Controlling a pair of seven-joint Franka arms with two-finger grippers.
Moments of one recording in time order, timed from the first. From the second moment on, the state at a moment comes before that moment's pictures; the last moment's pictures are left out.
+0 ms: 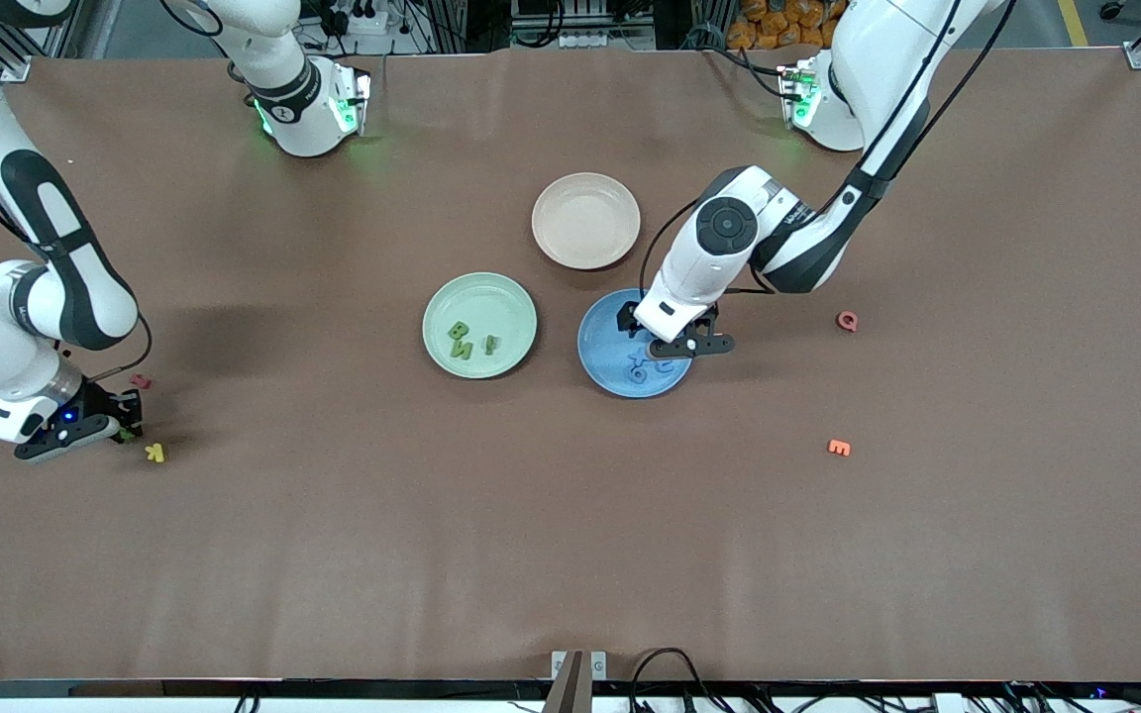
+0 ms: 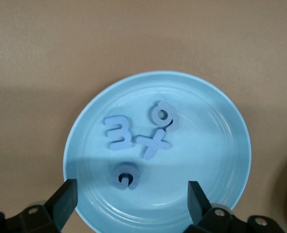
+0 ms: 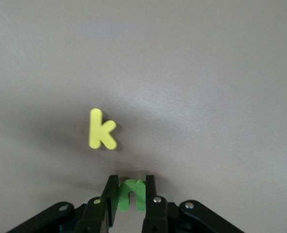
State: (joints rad) left arm -0.24 0.48 -0.44 -2.04 0.14 2.53 -0.85; right arm -0.54 0.63 0.18 -1.92 -0.18 2.69 -0.70
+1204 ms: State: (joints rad) left arm 0.01 0.16 -0.40 -2.01 0.14 2.15 -0.39; right arm -0.19 0.43 0.24 -1.92 0.02 2.33 -0.03
